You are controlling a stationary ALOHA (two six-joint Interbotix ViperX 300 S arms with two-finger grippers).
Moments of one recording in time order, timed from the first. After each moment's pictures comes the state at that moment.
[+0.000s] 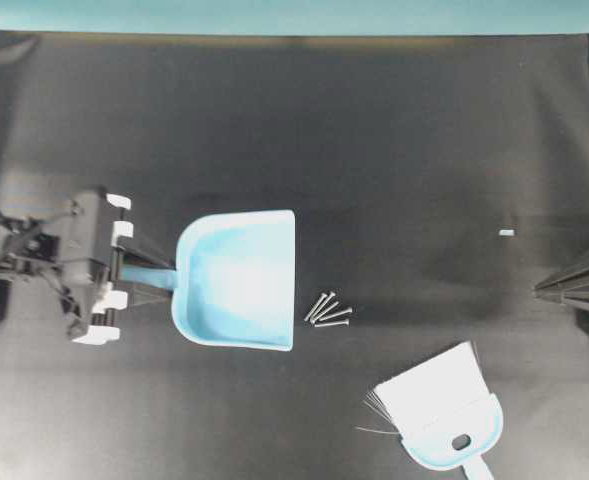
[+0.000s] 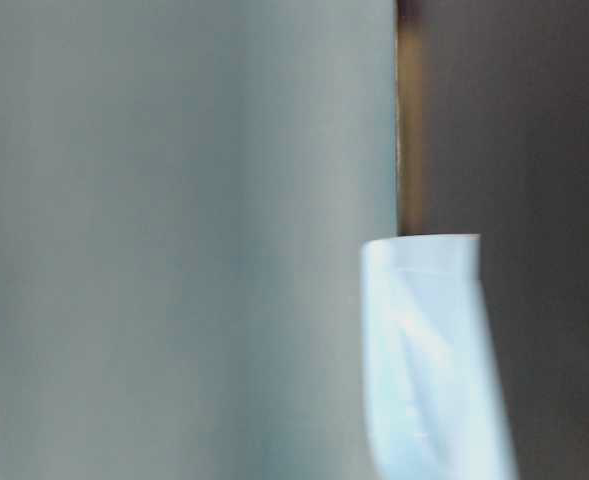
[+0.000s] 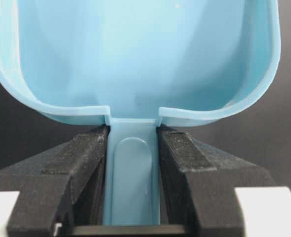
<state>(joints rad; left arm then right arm) -0.01 -0.40 1.09 0.04 -0.12 -0.07 0.18 -1.50 1.52 0.01 0.17 0.40</state>
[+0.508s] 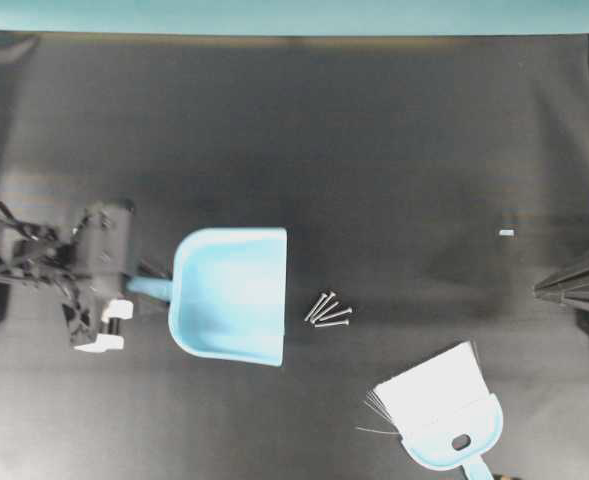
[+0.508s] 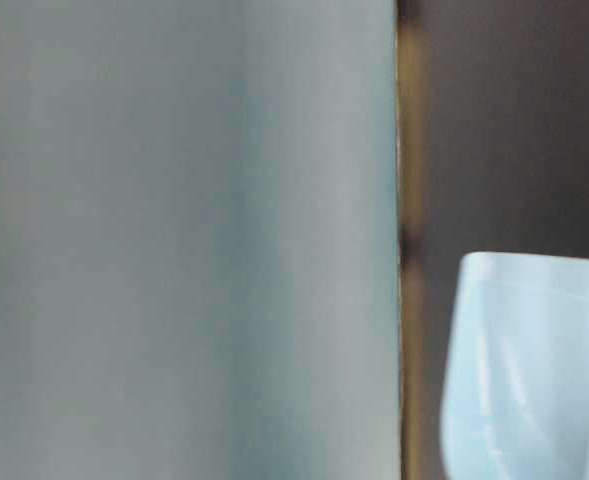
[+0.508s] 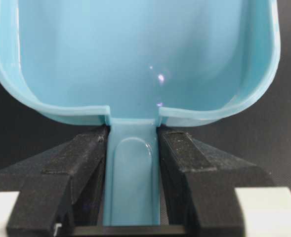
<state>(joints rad) -0.05 -0.26 1.01 0.04 0.08 -0.06 0.18 -1.50 1.52 0.01 0.17 0.40</state>
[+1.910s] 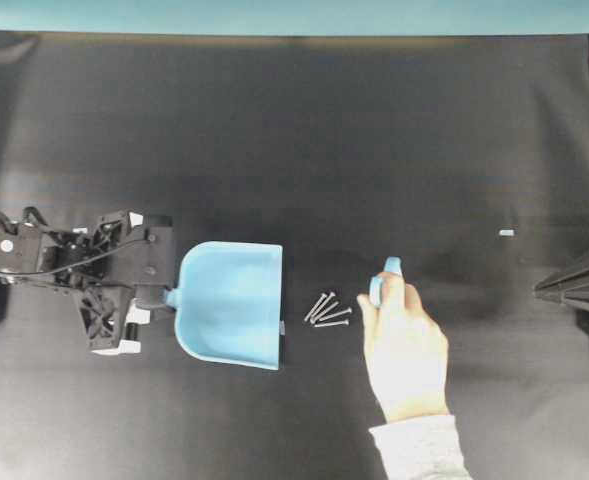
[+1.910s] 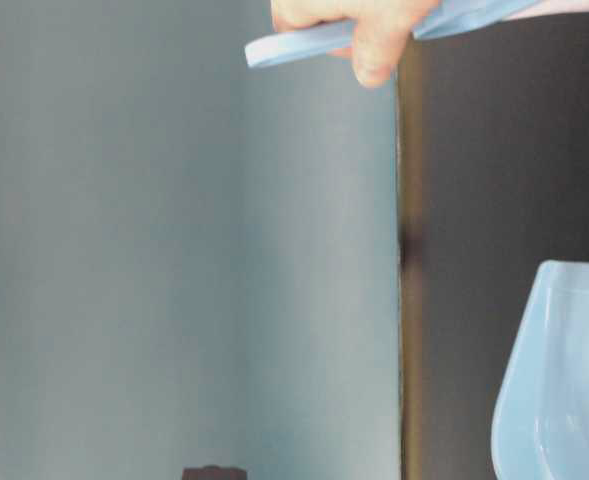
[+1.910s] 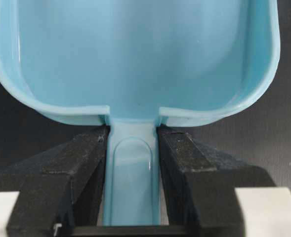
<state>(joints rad) -0.04 -0.16 0.94 0.04 0.17 -0.07 0.18 -1.50 1.52 0.01 0.17 0.40</state>
